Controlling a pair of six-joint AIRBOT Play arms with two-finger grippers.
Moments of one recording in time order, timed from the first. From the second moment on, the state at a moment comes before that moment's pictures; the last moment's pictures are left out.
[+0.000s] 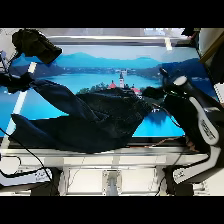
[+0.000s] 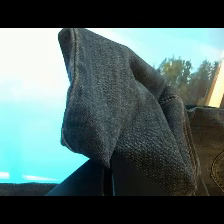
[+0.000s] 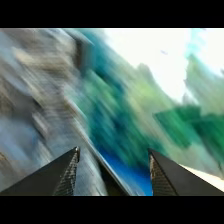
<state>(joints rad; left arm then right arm) 0.36 -1.39 1.46 1.20 -1.25 -1.49 -0.03 -1.69 1.33 -0.87 0.97 1.15</state>
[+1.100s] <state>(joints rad) 0.37 -1.39 1.46 1.20 -1.26 -1.48 0.08 -2.08 1.82 -0.72 1.17 1.18</state>
